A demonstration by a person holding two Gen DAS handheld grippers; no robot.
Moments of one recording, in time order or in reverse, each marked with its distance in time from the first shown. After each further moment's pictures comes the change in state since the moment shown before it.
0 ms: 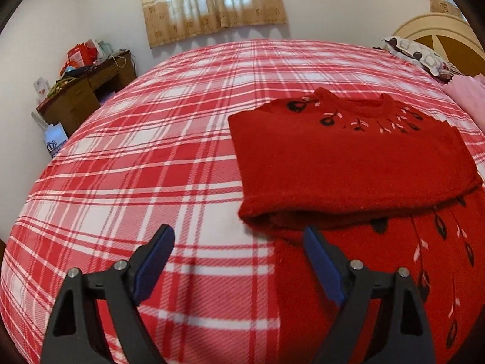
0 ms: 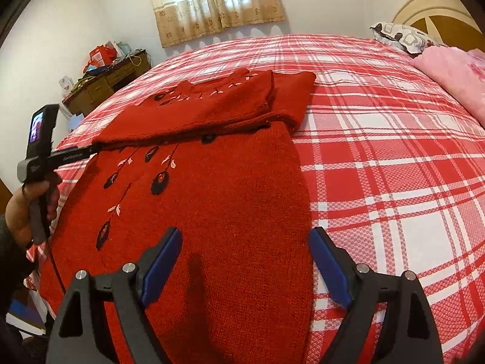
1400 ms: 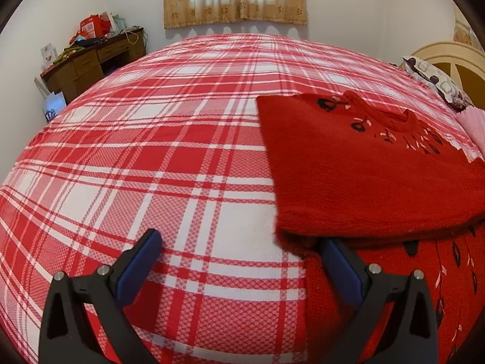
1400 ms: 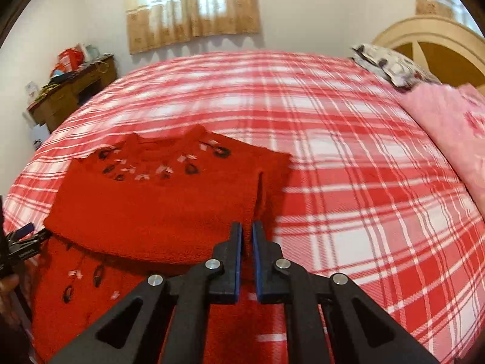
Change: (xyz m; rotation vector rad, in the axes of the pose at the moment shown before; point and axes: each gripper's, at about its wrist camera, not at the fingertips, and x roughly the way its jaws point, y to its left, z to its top) left arm 0.030 0.030 -0.004 -0.140 0.029 -0.055; right arm 0.045 -0.022 0.143 0.014 -0.013 -0.198
